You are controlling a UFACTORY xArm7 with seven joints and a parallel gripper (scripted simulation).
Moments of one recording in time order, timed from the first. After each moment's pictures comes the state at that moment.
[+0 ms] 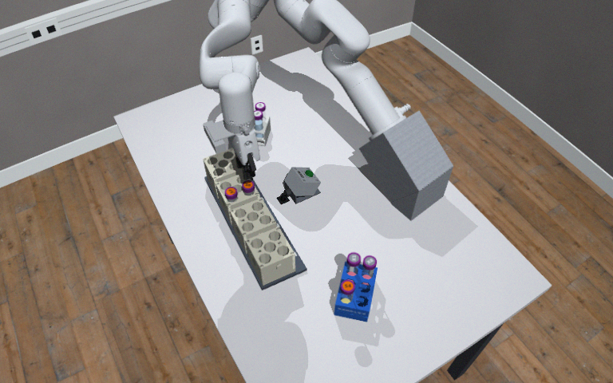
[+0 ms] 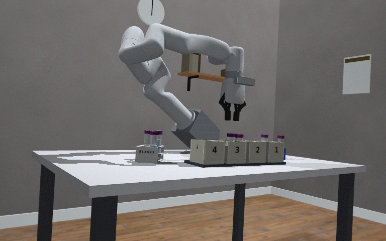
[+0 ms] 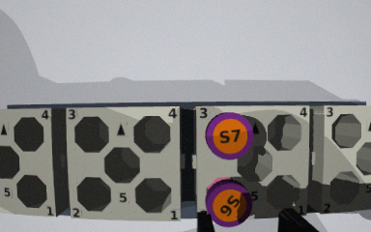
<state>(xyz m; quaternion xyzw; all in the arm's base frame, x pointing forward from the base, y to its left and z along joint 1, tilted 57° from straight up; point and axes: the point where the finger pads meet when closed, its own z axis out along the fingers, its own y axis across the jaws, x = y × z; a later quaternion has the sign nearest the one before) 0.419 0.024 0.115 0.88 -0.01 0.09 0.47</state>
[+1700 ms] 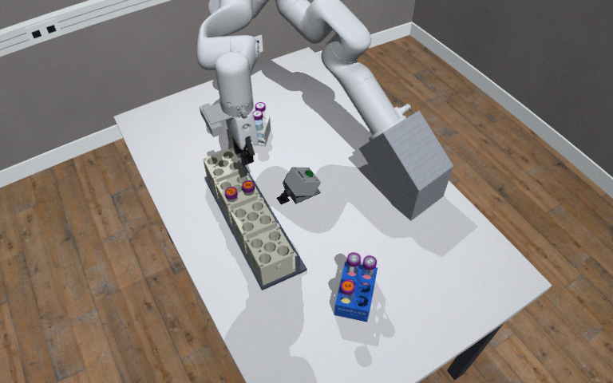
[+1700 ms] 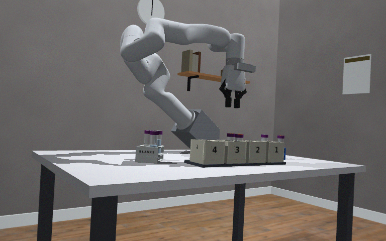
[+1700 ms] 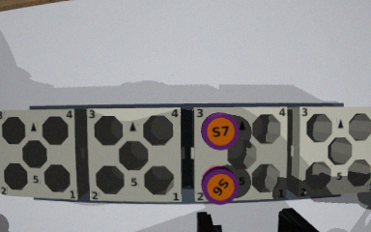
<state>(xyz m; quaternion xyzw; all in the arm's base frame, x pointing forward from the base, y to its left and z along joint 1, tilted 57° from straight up) 0.411 0.069 0.144 0.88 -0.01 0.09 0.47</state>
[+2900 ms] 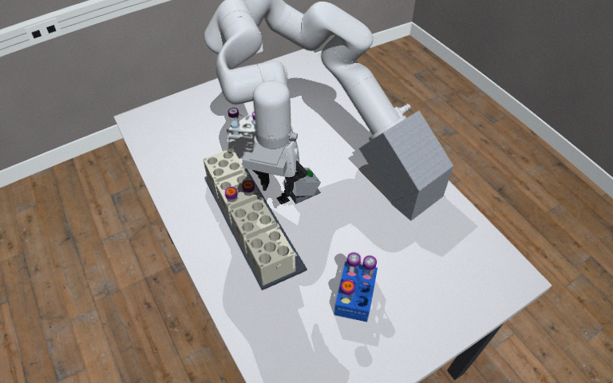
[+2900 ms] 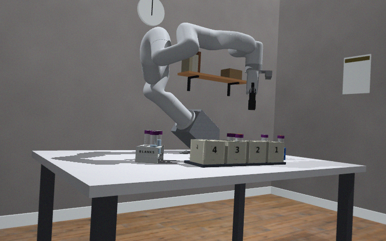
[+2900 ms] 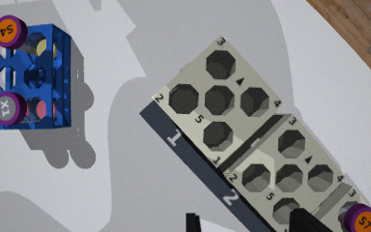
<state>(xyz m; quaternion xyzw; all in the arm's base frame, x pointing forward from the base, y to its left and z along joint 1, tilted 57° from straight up) 0.395 0.144 0.027 0.81 0.34 -0.11 0.46</state>
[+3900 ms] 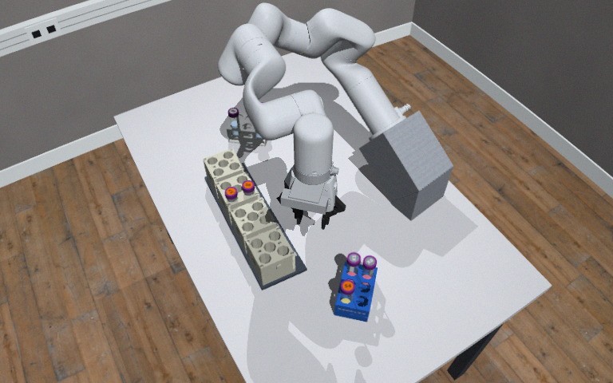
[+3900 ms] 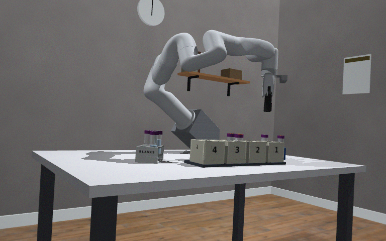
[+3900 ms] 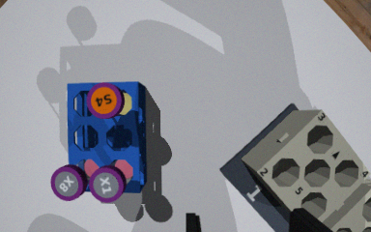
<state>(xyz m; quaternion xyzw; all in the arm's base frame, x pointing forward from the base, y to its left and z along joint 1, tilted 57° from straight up) 0.382 0.214 -0.082 0.81 0.35 -0.11 0.46</state>
